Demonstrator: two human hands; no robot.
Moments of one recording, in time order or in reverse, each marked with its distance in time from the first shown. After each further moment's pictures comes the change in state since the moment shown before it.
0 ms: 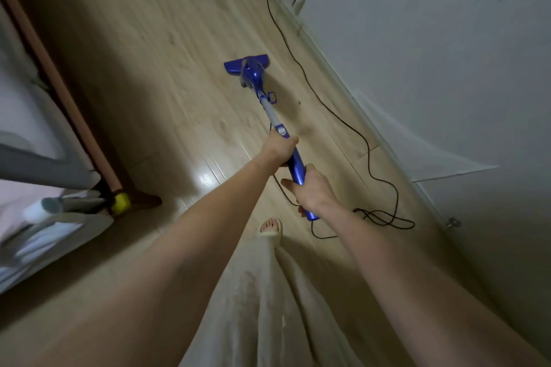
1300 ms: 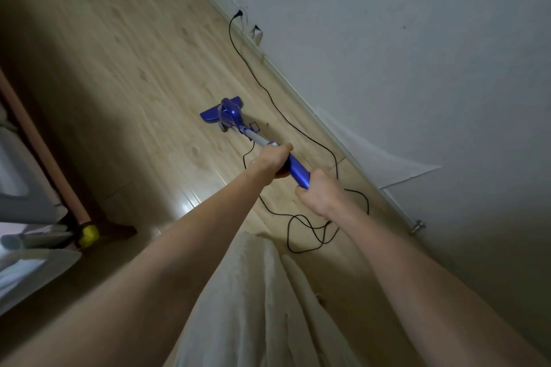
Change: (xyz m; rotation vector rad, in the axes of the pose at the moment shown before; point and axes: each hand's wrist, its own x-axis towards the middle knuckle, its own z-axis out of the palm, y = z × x) left_hand -0.050 0.052 0.100 -0.060 -0.080 -0.086; right_hand -0.033 0.062 -0.123 -0.258 0.133 -0.094
